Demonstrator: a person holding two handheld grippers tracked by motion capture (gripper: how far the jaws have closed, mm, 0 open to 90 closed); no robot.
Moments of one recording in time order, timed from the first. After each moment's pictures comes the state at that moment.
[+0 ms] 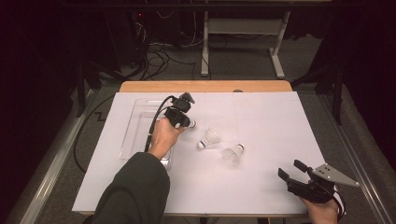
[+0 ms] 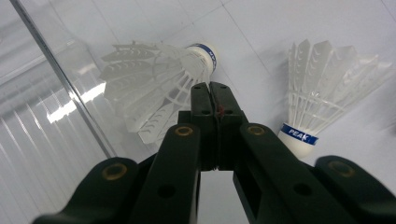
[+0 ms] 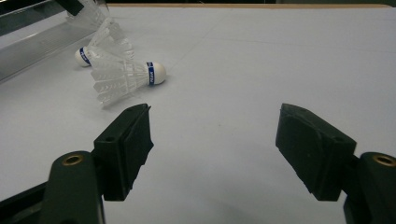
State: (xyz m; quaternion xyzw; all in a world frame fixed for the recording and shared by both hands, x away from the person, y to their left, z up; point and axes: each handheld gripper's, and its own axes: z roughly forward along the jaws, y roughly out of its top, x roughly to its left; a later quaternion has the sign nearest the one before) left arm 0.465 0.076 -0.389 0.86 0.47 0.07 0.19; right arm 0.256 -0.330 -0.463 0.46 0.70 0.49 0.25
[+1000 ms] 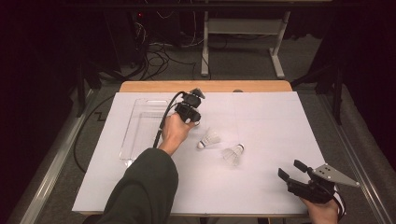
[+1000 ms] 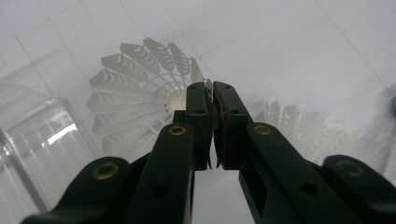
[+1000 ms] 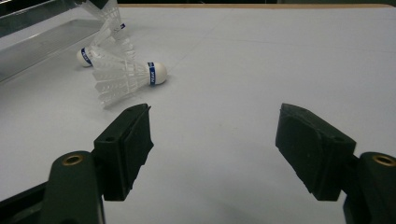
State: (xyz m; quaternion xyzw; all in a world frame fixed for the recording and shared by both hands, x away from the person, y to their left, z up) left arm 0.479 0.044 -0.388 0.86 0.45 0.09 0.23; right arm 0.255 -0.330 -0.463 0.46 0.70 0.49 0.25
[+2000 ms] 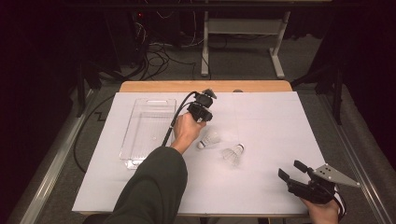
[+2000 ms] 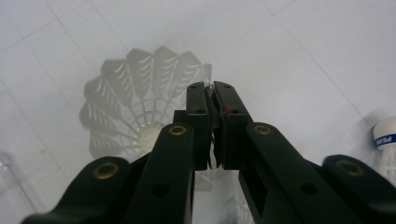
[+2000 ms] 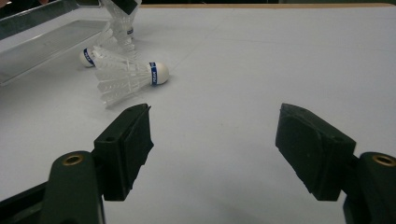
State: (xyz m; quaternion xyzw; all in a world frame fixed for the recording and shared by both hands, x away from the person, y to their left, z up) left arm 0.494 0.010 -0.400 0.87 0.43 0.08 0.24; right arm 0.255 -0.331 -0.463 0.46 0.70 0.49 0.25
